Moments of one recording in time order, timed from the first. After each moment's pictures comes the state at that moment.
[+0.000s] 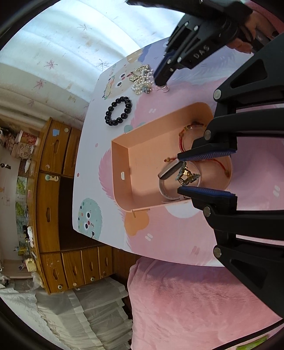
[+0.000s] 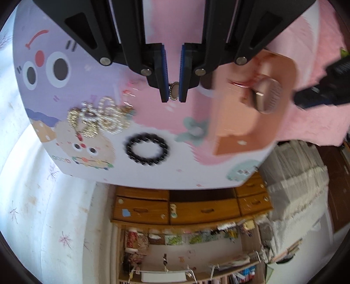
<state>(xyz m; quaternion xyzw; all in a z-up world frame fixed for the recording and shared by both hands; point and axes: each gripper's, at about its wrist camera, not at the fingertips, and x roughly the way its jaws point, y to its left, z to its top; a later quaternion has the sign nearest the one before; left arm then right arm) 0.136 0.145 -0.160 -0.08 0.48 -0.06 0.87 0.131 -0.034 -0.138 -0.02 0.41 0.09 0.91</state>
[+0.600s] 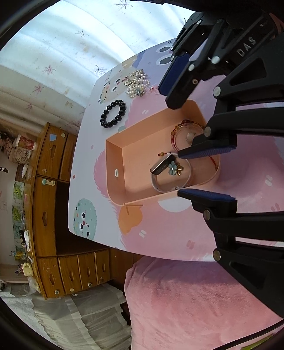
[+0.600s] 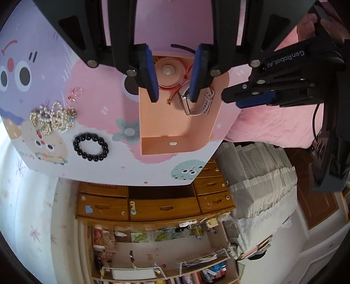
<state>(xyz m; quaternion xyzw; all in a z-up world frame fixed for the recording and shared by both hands) 0.125 0.161 -0.161 -0.09 0.49 -0.08 0.86 0.103 0.014 -0.125 0.02 0.42 0.18 0.89</state>
